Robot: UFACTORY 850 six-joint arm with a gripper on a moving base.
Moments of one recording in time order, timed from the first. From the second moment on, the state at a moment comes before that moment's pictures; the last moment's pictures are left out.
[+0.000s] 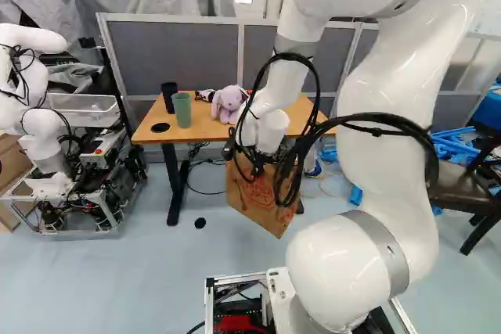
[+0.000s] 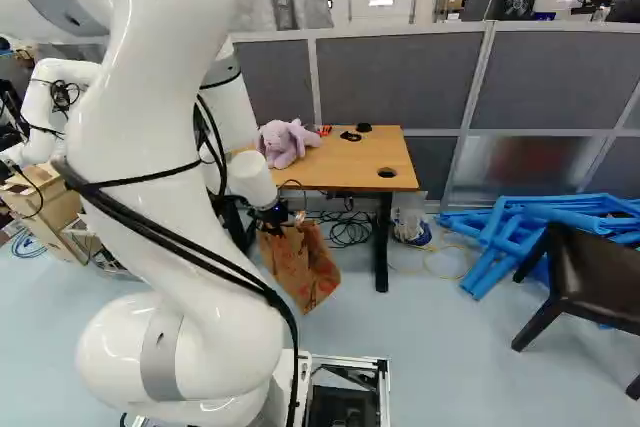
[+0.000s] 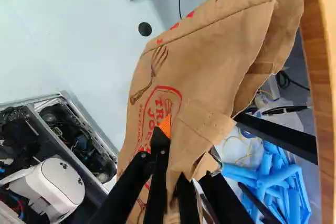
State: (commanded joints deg) arm 9.6 -16.7 -30.6 5.8 5.1 -59.0
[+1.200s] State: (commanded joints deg) arm 7.1 -3.6 -29.4 5.8 -13.2 -59.0
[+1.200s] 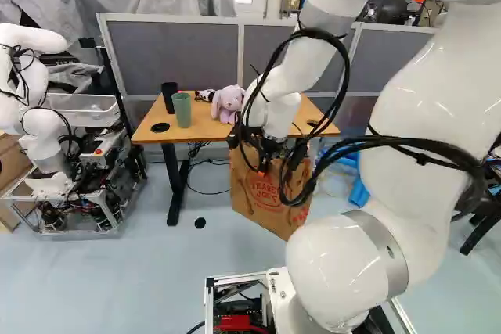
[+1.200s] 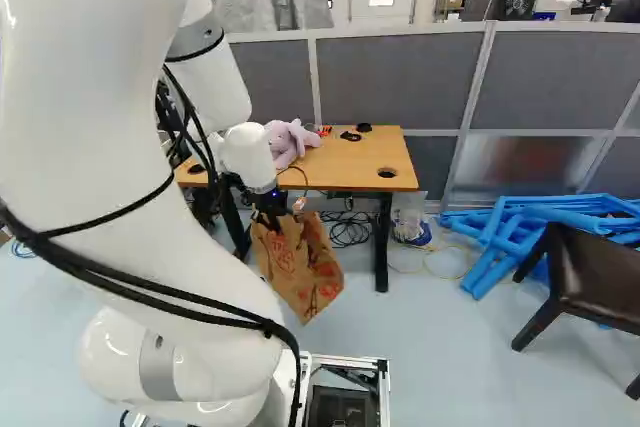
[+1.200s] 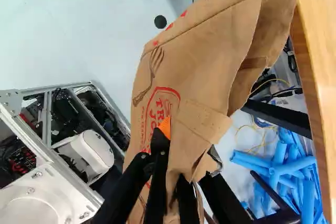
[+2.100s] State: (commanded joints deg) arm 5.5 3.6 -31.8 5.8 -19.1 -59.0
